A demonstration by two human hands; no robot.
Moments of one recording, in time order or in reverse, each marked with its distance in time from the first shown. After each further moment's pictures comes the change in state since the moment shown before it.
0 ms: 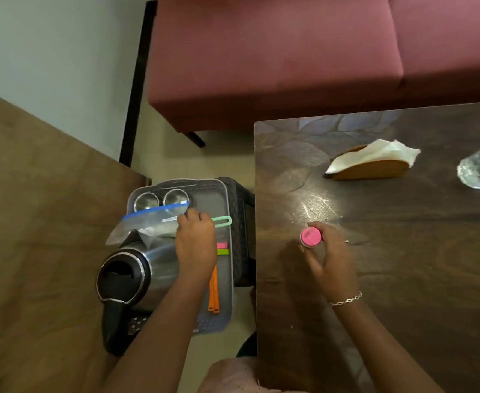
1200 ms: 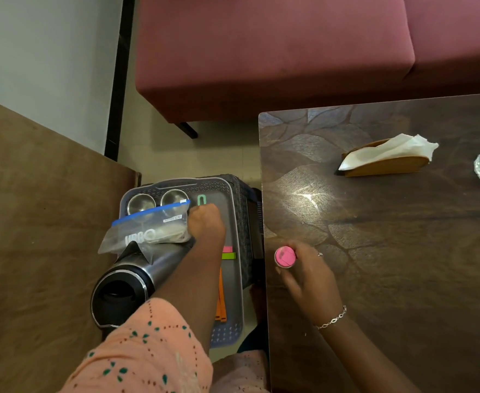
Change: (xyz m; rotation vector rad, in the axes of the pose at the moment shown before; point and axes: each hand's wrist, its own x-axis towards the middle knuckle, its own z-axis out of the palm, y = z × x) left_hand 0.093 0.004 0.048 -0.078 -0.390 -0.189; right_hand -0.013 -0.026 0.051 -0.051 -0.189 -0.017
